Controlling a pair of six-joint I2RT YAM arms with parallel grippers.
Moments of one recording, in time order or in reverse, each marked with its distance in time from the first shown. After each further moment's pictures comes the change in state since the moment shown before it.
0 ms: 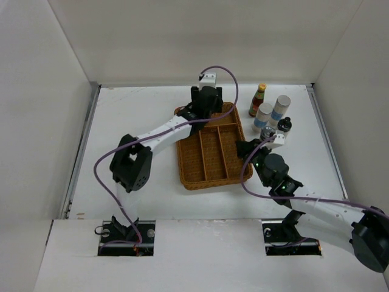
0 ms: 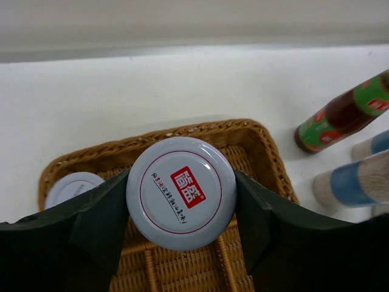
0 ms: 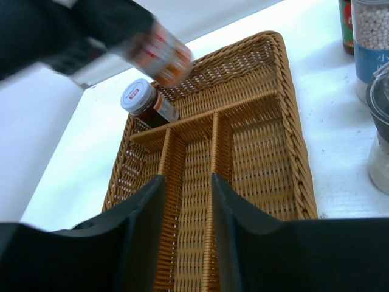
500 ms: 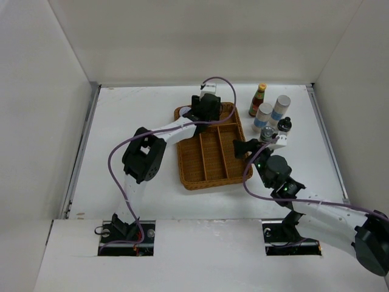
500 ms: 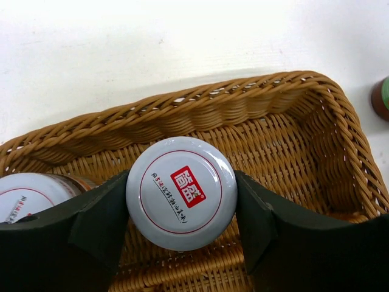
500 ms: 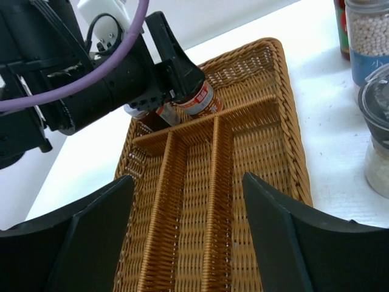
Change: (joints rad) left arm 0.035 0.240 0.041 0.020 0.041 0.011; right arm 0.000 -0.036 -0.015 -0.002 0.008 -0.007
